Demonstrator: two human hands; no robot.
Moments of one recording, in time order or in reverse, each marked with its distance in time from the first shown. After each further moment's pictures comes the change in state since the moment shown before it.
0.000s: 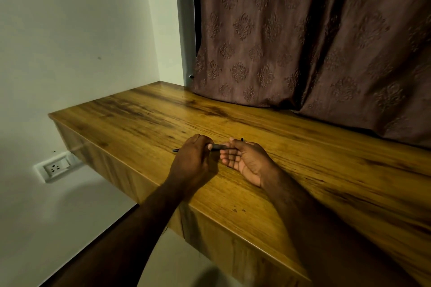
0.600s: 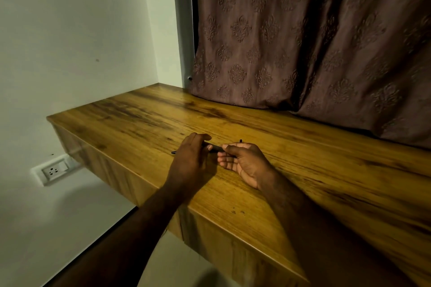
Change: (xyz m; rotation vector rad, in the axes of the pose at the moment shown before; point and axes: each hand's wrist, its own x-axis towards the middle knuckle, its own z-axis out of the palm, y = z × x) left_hand -0.002 0.010 -0.007 -0.062 0.053 0.012; right_hand 0.002 0.003 0.000 -0.092 -0.005 -0.036
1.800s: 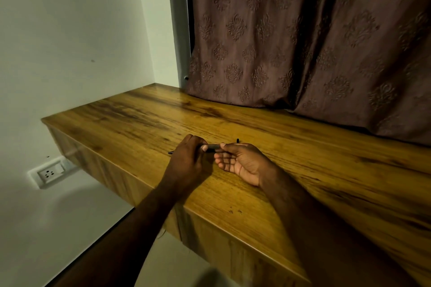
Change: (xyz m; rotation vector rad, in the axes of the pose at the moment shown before) left_hand 0.003 -0.012 0.006 -0.068 -0.014 -0.034; right_hand -0.003 -0.008 -0.005 0.030 -0.105 0.096
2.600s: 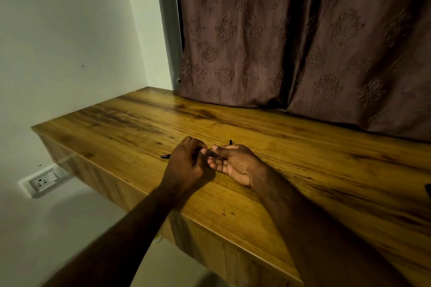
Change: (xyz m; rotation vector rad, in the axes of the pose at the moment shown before) left_hand 0.003 0.011 0.008 -0.018 -0.001 0.065; right_hand 0.007 0.003 -0.001 0.029 0.036 0.005
